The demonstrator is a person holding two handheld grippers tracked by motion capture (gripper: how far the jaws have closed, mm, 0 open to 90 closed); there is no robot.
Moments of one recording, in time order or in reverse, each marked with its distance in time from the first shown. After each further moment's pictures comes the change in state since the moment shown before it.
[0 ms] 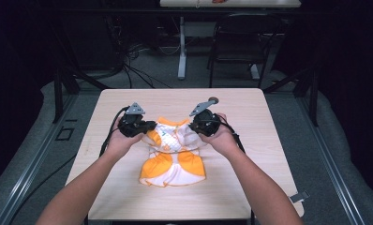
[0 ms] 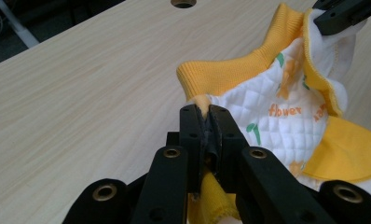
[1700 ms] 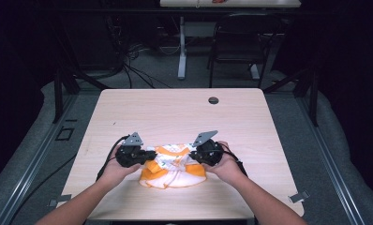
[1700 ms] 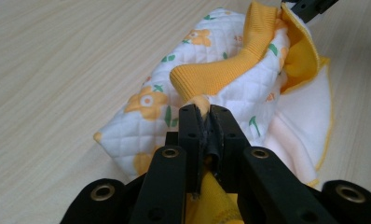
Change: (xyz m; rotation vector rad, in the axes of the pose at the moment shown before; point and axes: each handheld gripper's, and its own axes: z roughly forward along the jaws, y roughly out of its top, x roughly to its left) left arm -0.044 -0.074 -0.008 0.045 -0.162 0.015; right arm 0.055 -0.064 -0.001 0.030 0.135 -0.026
